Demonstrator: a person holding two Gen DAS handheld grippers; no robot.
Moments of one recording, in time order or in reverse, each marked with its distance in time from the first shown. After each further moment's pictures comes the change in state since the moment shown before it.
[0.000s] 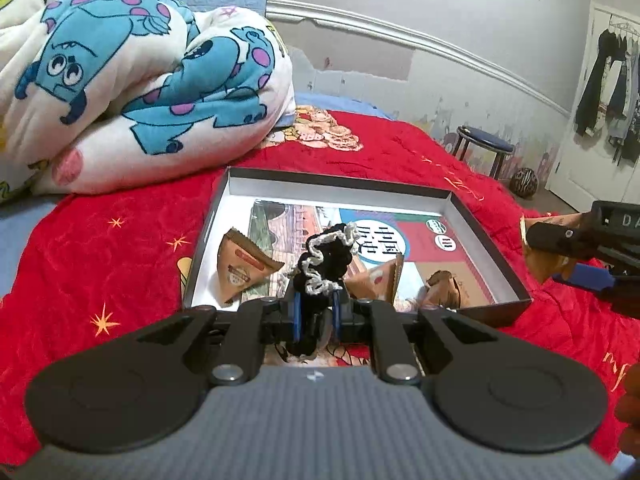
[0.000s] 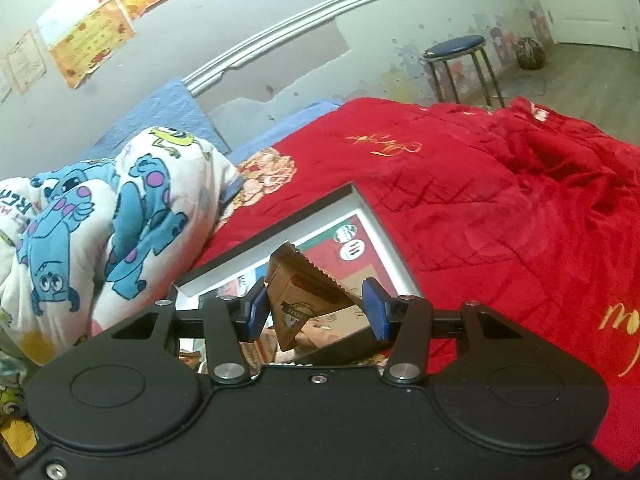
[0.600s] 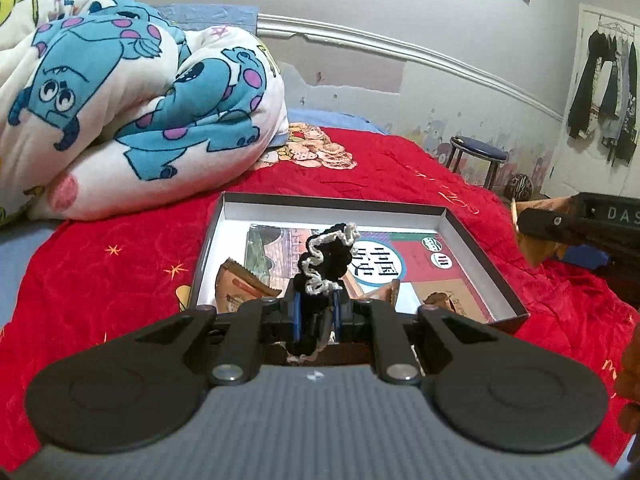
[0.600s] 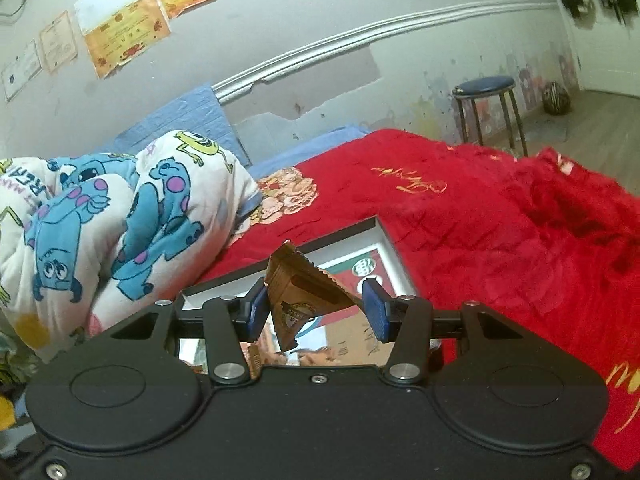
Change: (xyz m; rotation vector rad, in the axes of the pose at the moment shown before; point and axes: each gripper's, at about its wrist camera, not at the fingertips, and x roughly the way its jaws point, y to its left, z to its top) left arm -0.001 -0.002 0.012 0.032 -0.041 -0.014; right arm 0.003 0.016 0.014 -0.125 -0.074 0.023
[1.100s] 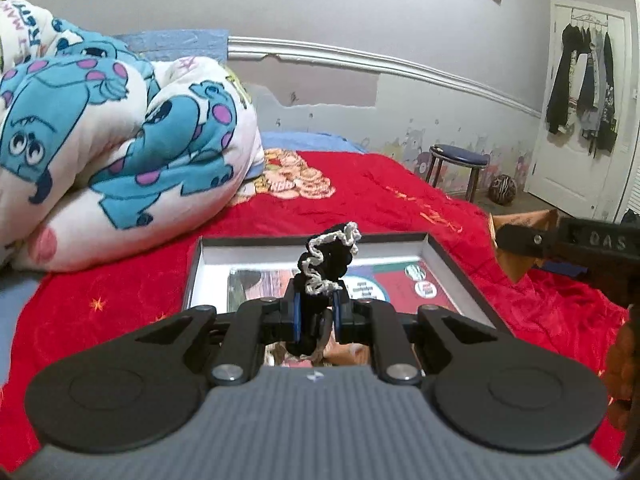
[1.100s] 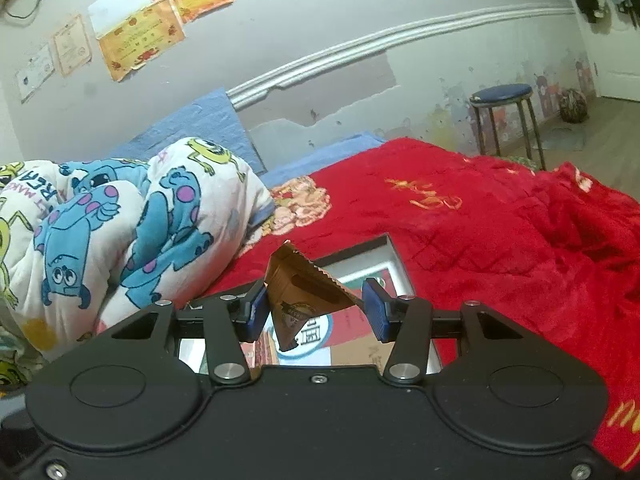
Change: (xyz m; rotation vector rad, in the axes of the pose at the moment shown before) left arm 0.006 -0.010 0.033 0.077 -0.050 -0.047; right arm 0.011 -0.009 0.017 -0.017 -0.015 0.072
